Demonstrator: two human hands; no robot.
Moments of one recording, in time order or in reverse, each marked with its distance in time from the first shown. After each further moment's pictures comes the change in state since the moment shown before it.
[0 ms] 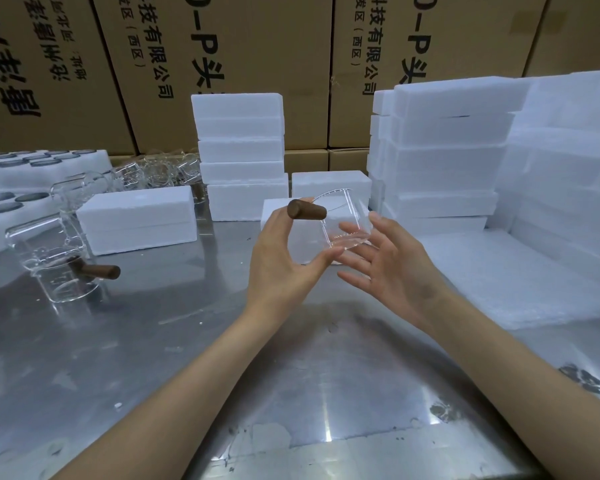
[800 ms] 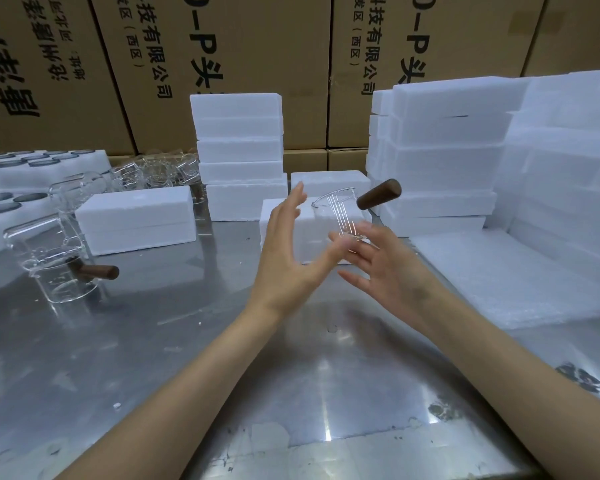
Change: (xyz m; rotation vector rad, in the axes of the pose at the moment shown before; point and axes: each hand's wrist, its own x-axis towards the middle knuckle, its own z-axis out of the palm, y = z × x) left_hand 0.000 0.015 -0.002 -0.140 -0.162 -0.199; right_hand 0.005 0.006 -0.002 -0.073 0.021 -0.060
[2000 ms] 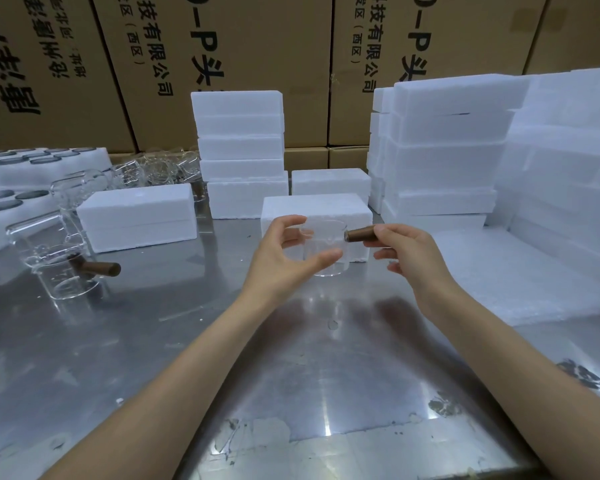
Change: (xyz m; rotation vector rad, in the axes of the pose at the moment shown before) left_hand 0.009 -0.030 -0.005 -0.083 -0.043 -0.260; right_hand 0.002 -0.007 -0.015 -0.430 0.399 -0.120
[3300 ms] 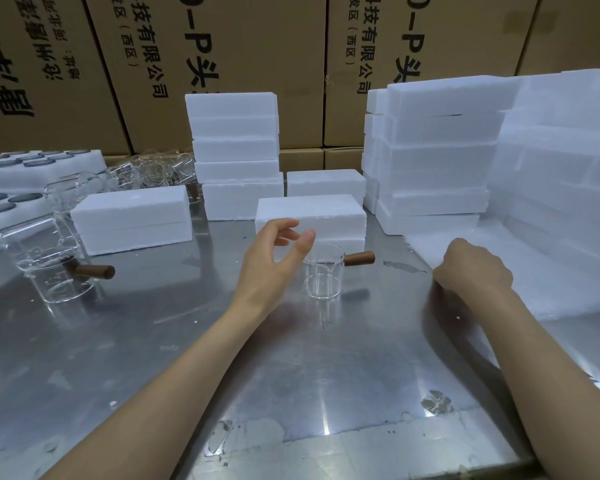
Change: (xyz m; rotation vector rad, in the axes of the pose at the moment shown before) left_hand -0.001 -0.005 -0.002 0.071 0.046 0.083; right_hand 0.017 0.009 -0.060 -1.136 0.195 0.294
